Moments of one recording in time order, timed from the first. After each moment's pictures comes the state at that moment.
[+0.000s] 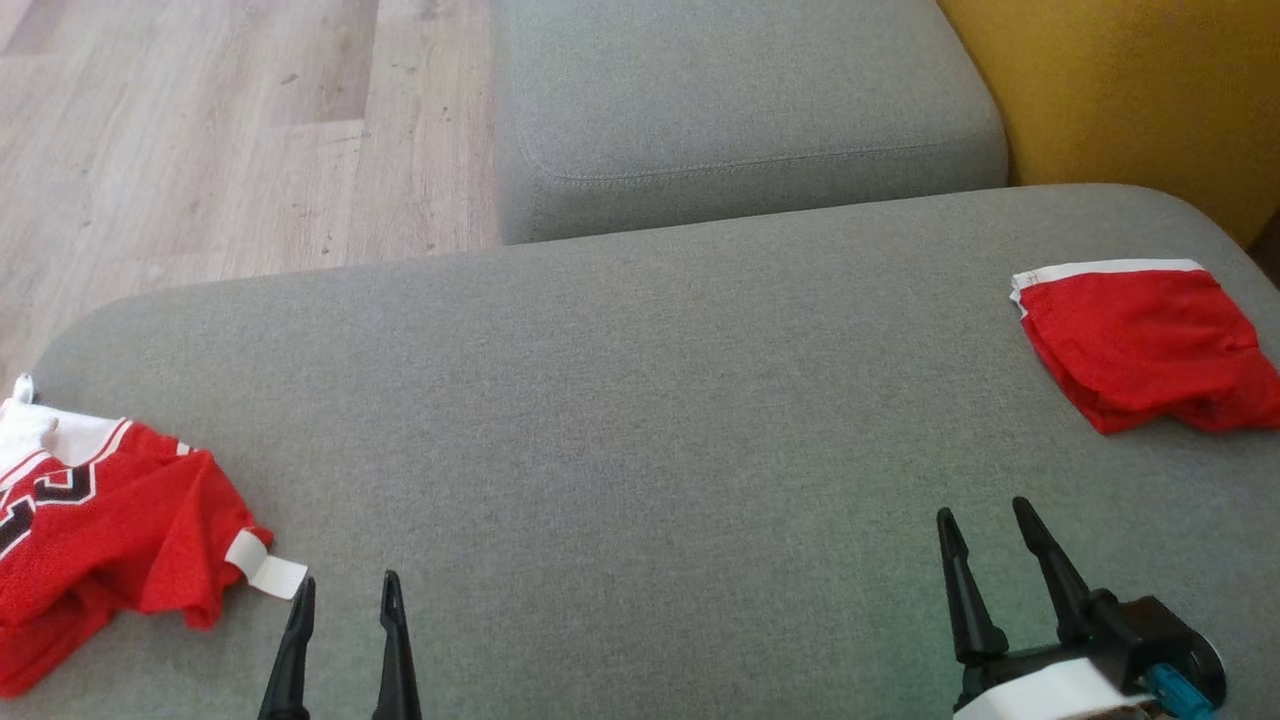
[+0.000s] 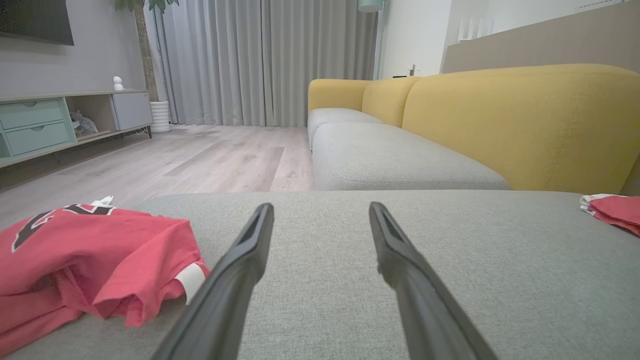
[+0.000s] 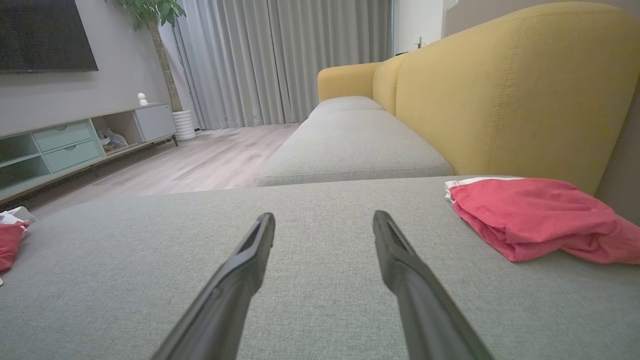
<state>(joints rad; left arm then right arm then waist) 0.25 0.05 -0.13 0.06 -0.14 0.08 -0.26 0.15 -0.06 0.09 0.19 0.10 0.12 -0.25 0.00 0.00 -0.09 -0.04</state>
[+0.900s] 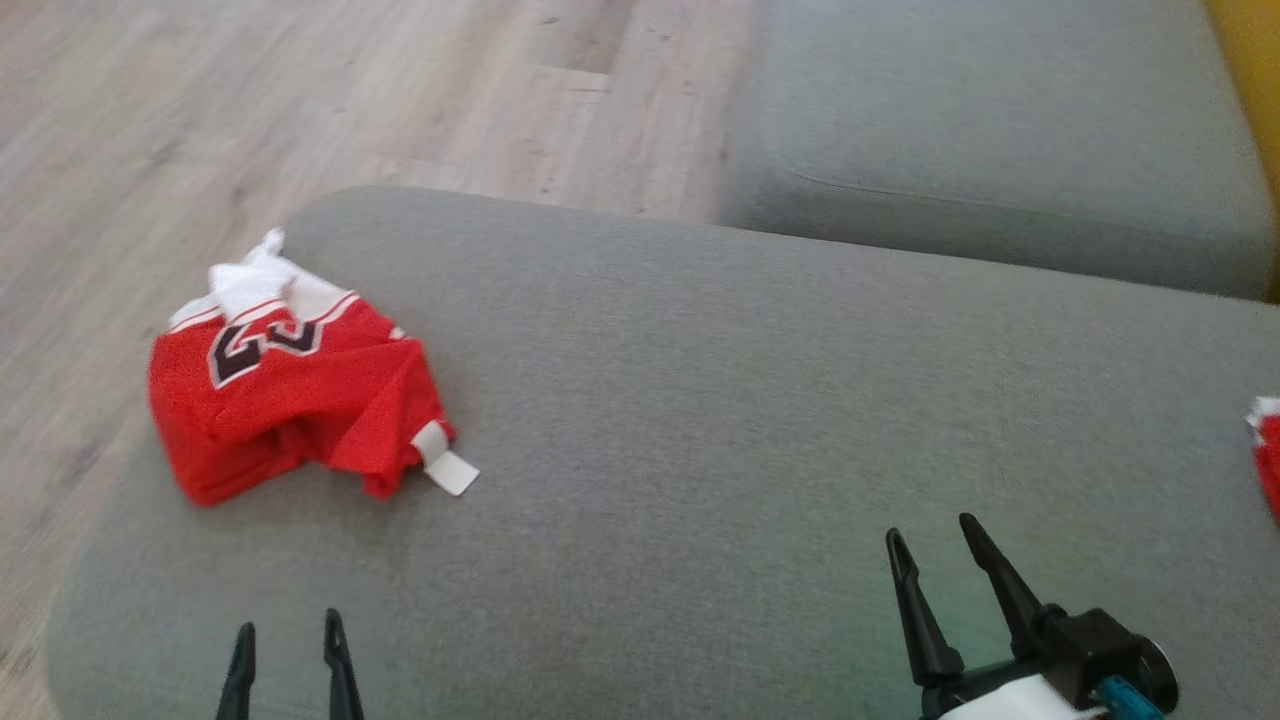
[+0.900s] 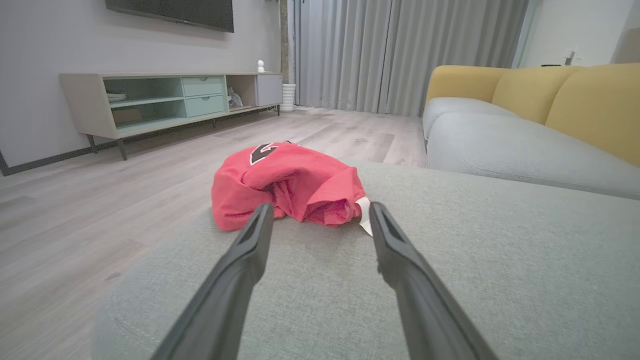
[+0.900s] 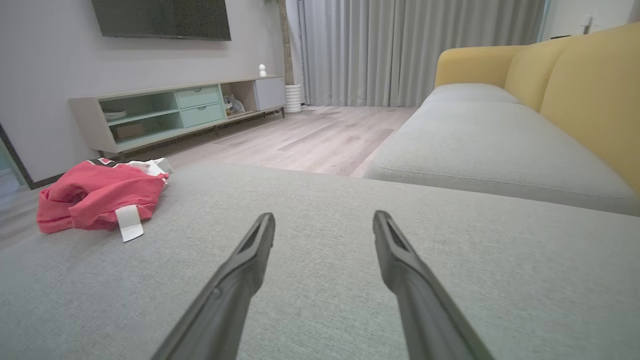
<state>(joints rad) 0.32 0.05 -0.05 0.05 -0.12 0.11 -0.26 0.16 -0.05 0.16 0.20 0.10 0.12 -0.25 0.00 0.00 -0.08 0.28</state>
